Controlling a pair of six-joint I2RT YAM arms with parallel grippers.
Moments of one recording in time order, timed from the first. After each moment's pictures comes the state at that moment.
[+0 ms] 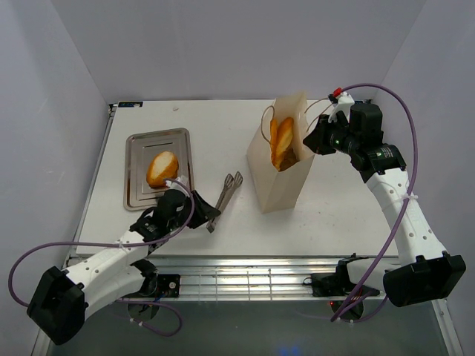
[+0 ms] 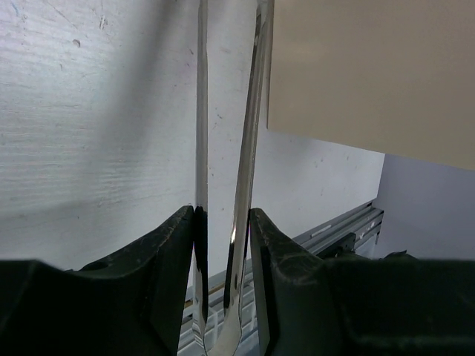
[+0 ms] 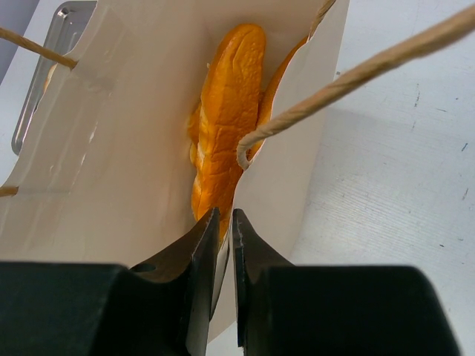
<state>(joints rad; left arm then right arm) -0.62 0.90 0.38 -0.06 0.09 -1.02 0.22 1.20 1.29 -0.57 -0.36 0.16</state>
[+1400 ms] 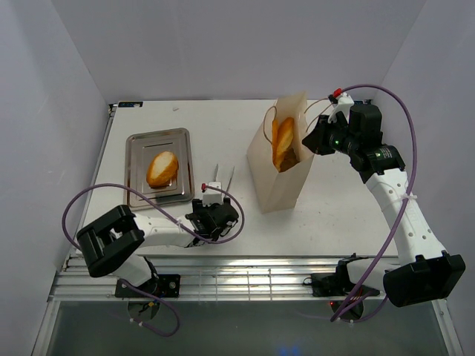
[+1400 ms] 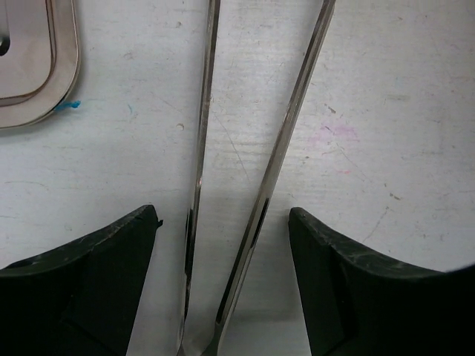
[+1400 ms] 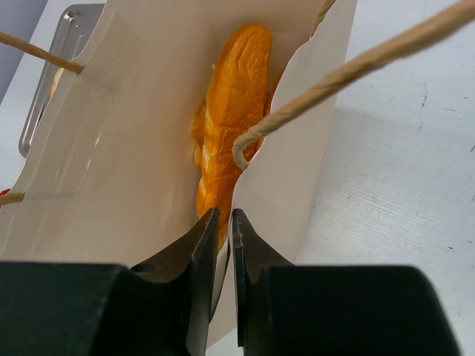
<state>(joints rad) -1.02 1.48 0.56 -0.02 -0.73 -0.79 0.22 1.20 1.28 -0.55 -0.37 0.17</state>
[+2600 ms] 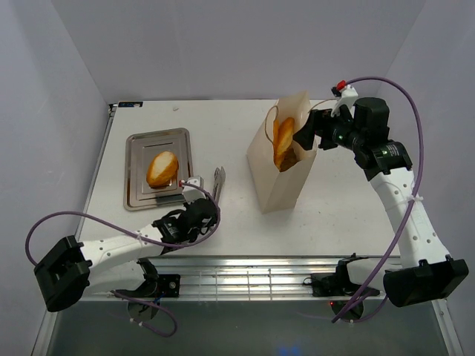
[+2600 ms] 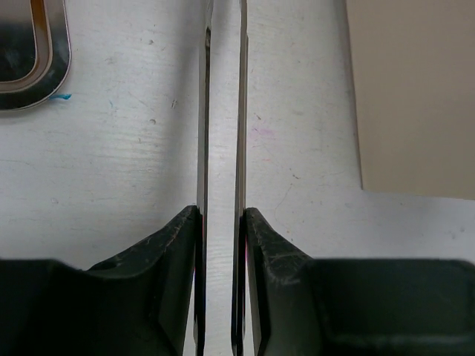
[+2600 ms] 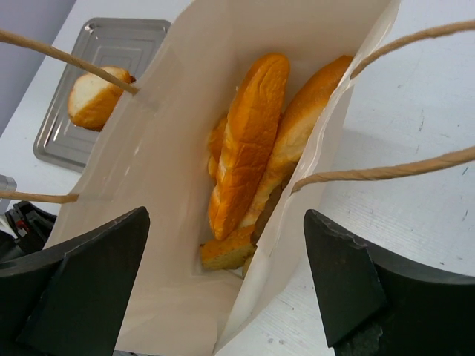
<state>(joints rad) -0.97 1.12 0.47 -0.06 -0.58 -0.88 0.22 1.20 1.36 -0.59 -0.39 0.16</state>
